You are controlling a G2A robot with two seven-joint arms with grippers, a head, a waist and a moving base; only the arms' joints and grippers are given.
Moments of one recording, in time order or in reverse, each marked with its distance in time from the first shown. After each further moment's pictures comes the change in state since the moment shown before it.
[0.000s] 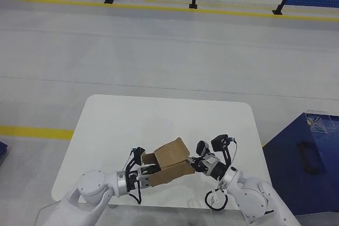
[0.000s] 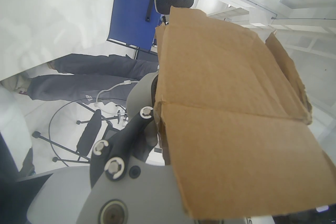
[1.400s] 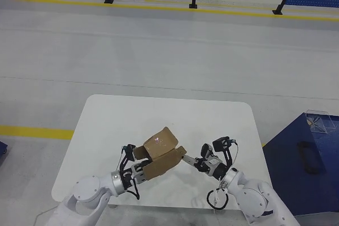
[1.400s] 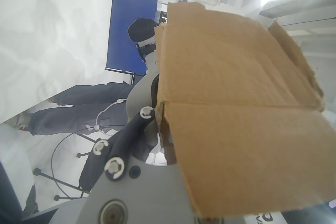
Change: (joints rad) left arm 0.056 -0.004 -0.041 0.007 -0.005 -0.134 0.097; right arm -0.002 -0.008 0.007 0.061 -0.030 0.028 0.005
